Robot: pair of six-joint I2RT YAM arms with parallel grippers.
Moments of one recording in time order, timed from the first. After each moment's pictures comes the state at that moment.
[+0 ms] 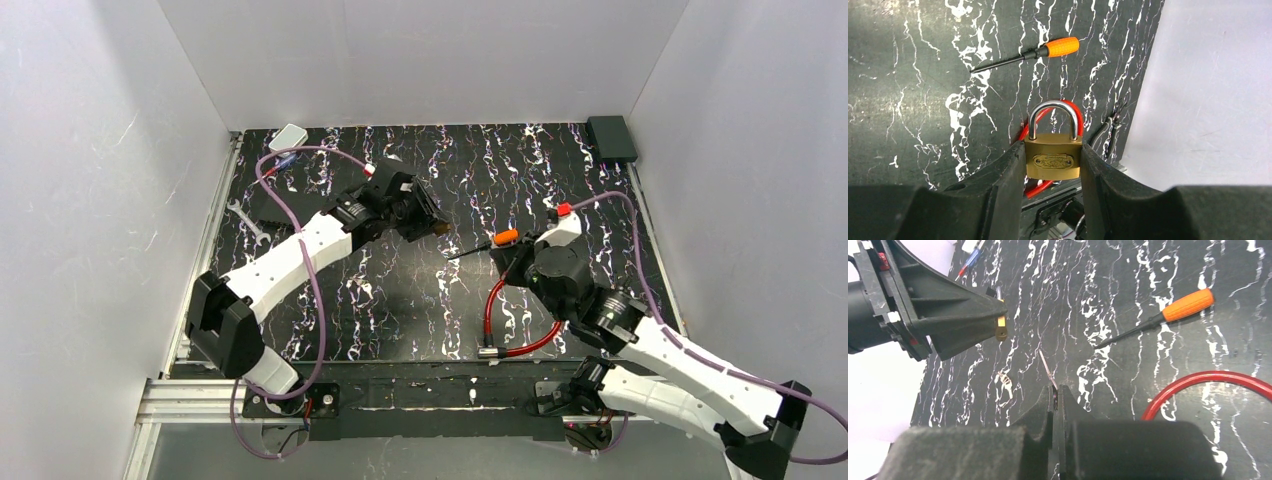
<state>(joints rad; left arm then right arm) -0.71 1.54 1.34 -0.53 0.02 -1.09 0.95 0.73 0.72 -0.35 0.50 0.79</state>
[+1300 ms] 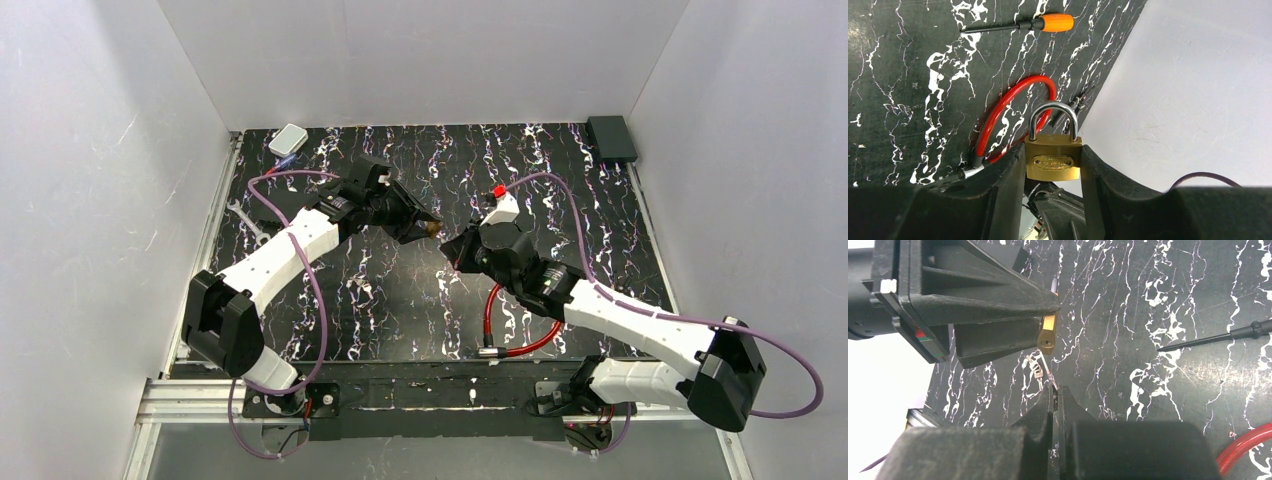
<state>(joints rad) -0.56 1.53 1.27 -0.52 0.30 -1.30 0.96 1.13 0.82 -0.08 0.30 0.78</state>
